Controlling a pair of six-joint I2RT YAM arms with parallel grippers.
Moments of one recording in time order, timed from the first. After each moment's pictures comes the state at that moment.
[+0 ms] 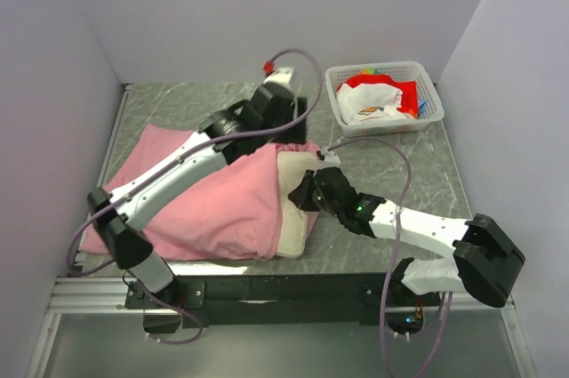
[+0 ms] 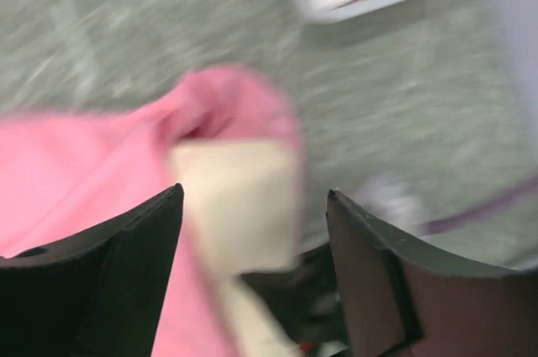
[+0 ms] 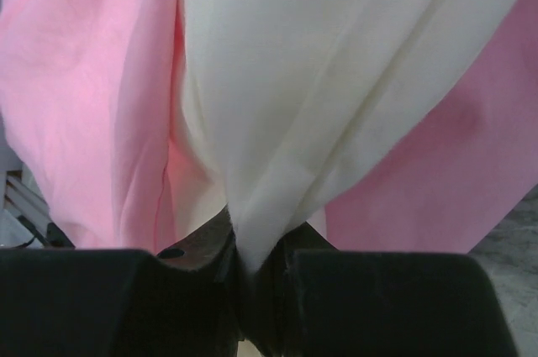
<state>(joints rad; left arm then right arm) -0.87 1.65 1.81 -0.70 -0.27 -0.53 0.85 1.26 0.62 0.07 0.15 0.81</state>
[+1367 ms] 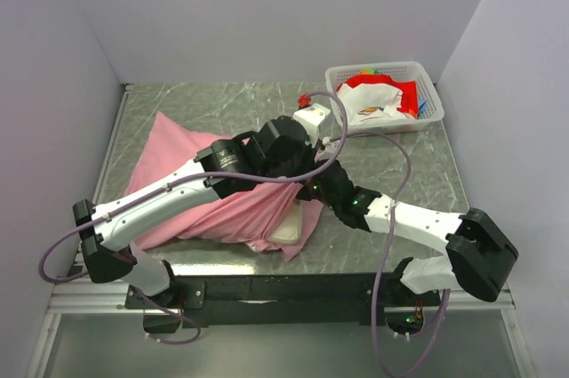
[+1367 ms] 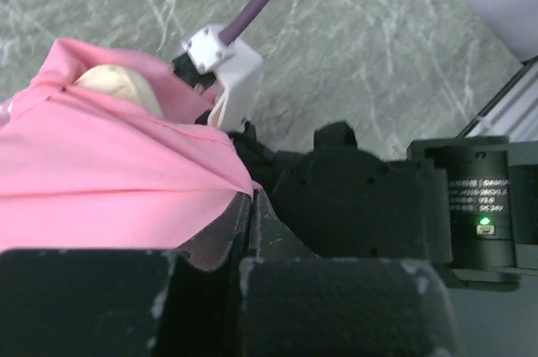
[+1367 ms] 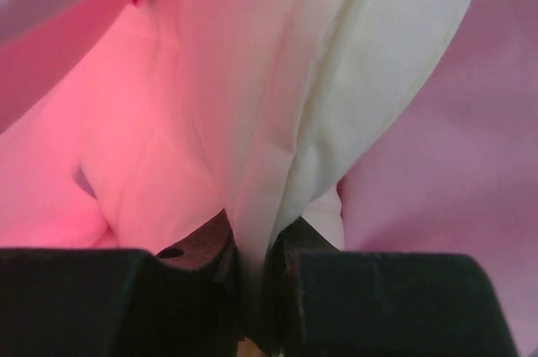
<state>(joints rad) -1.11 1.52 1.71 -0.73 -0.22 -0.34 0.84 1.29 0.68 0.18 0.16 0.90</state>
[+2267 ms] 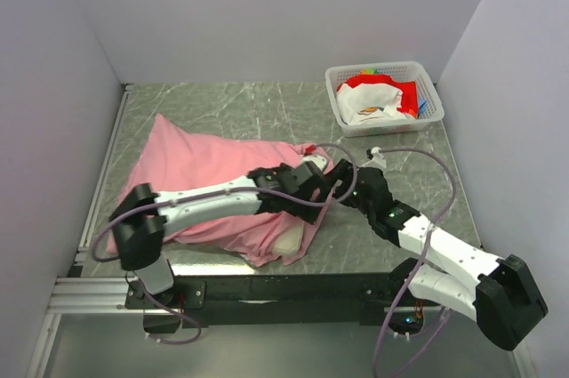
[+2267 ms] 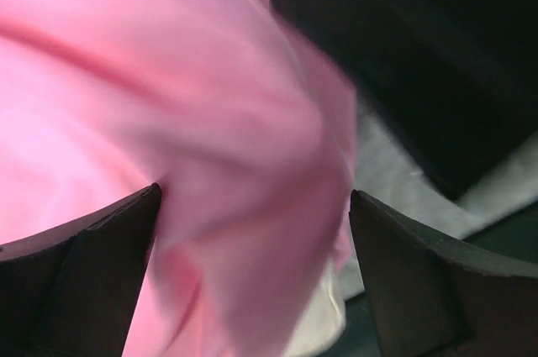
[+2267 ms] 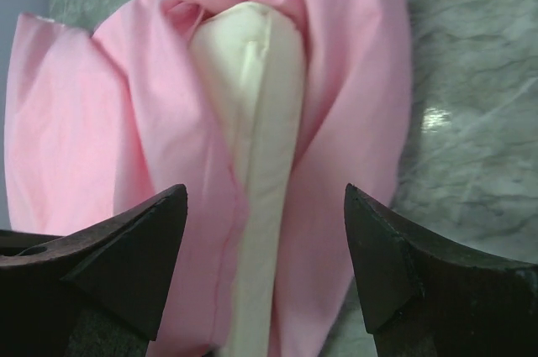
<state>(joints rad) -1.10 1.61 1.31 -0.62 -0.27 -0.49 0.60 1.00 0.46 0.04 0.17 0.91</state>
